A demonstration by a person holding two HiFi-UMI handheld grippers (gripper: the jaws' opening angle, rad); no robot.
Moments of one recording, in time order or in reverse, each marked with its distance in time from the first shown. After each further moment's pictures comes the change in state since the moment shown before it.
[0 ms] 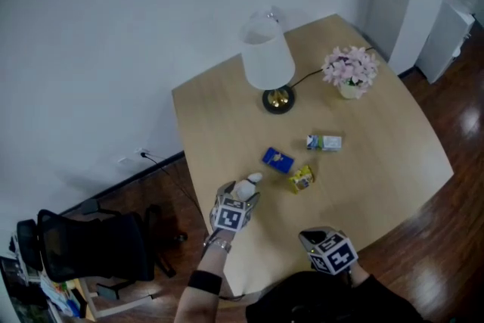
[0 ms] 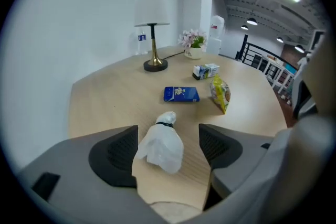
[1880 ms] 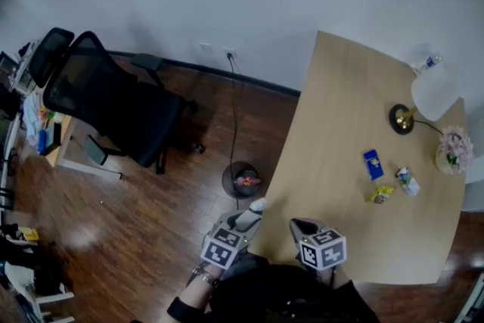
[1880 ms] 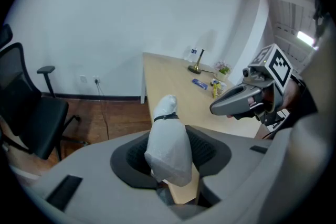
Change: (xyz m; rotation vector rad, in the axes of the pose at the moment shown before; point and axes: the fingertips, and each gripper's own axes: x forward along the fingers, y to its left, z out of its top) left arm -0.214 -0.048 -0.218 -0.634 -0.131 0.141; right arm 0.112 0.166 0.002 -0.347 0.211 0.242
